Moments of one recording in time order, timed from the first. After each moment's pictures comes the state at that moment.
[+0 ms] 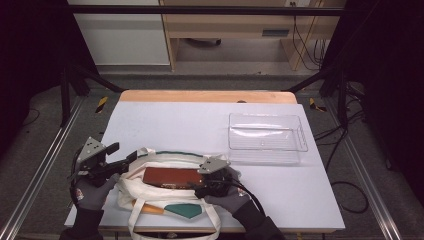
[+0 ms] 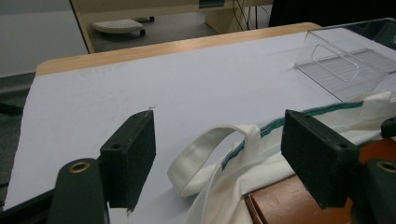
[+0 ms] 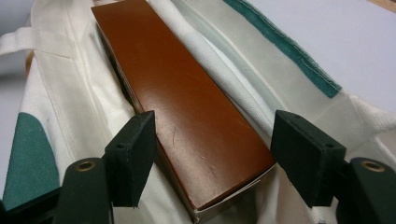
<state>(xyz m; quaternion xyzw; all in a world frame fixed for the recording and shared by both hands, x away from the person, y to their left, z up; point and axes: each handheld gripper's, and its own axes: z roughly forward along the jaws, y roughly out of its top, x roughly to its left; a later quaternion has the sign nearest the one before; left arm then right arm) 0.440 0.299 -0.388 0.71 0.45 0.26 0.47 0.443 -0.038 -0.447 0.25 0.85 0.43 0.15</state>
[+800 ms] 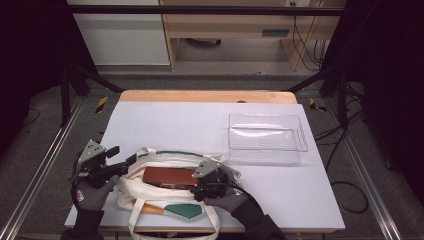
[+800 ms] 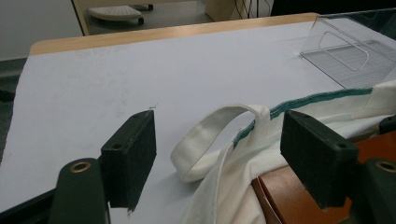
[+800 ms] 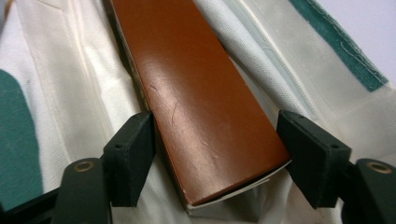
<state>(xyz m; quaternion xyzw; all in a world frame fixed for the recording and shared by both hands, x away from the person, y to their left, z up) 0.442 0.305 -0.401 0.72 0.46 0.25 0.46 0.445 -0.028 -0.456 0.22 0.89 0.38 0.16</state>
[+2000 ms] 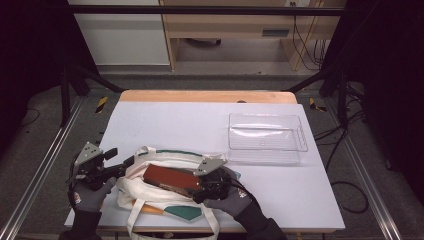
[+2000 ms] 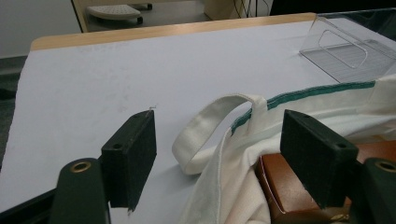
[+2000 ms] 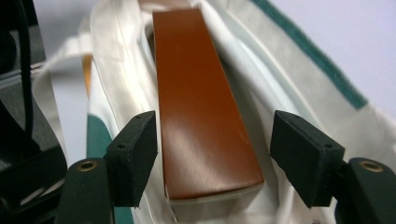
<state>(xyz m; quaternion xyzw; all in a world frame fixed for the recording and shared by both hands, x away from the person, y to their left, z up) 0.439 0.311 -0.405 0.72 0.46 0.24 0.47 0.428 -0.031 -0.417 0.23 0.87 0.41 0.11</state>
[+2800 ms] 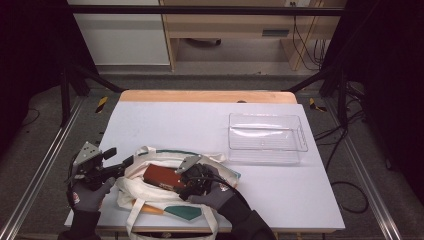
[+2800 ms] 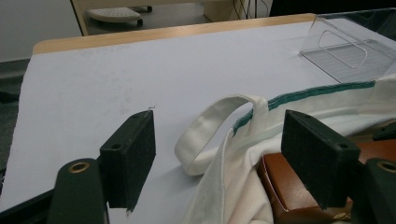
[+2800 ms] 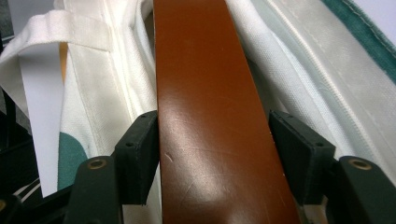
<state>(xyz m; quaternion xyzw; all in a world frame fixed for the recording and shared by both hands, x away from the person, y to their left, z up) 0.438 0.313 -0.404 0.71 0.46 0.25 0.47 0.448 0.013 -0.435 0.22 0.91 0.35 0.10</state>
